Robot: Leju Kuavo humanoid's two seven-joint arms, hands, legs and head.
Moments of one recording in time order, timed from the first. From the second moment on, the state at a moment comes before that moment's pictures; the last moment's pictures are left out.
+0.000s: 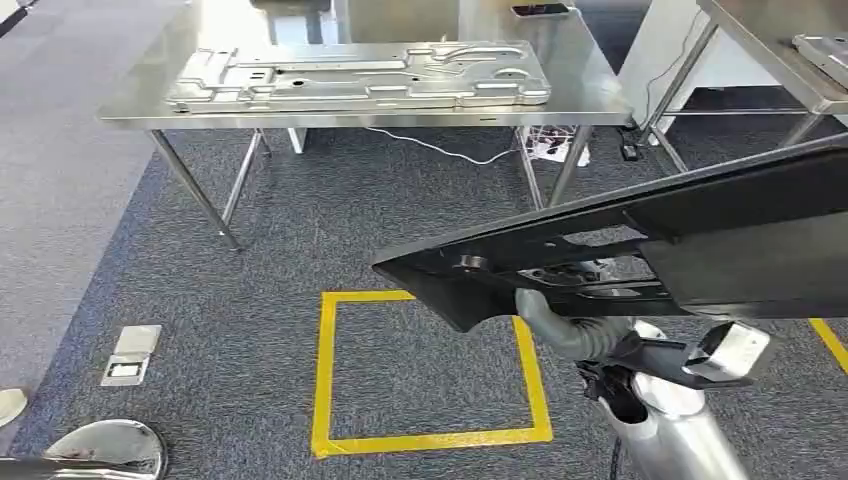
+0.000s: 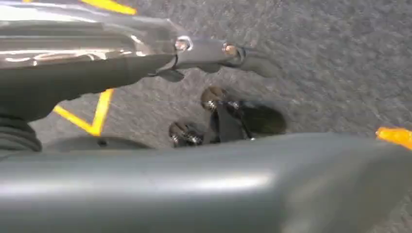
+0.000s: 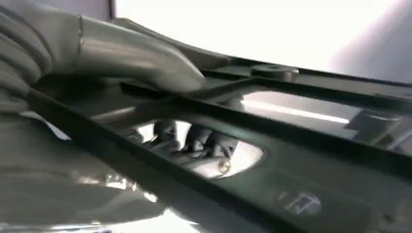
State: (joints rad) left arm -0.08 -0.15 1.37 -0.24 -0.88 -0.08 -0.19; right arm -0.15 -0.12 0.24 -1.87 -0.12 0.42 -0.47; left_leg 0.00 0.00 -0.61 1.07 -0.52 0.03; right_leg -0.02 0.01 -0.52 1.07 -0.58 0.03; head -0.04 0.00
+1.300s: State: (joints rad) left arm -0.08 -0.14 1.37 -0.24 -0.88 -0.08 -0.19; right arm -0.14 -0.12 0.22 -1.87 -0.12 0.43 -0.49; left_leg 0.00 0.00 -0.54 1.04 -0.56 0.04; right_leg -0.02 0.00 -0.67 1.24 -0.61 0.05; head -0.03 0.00
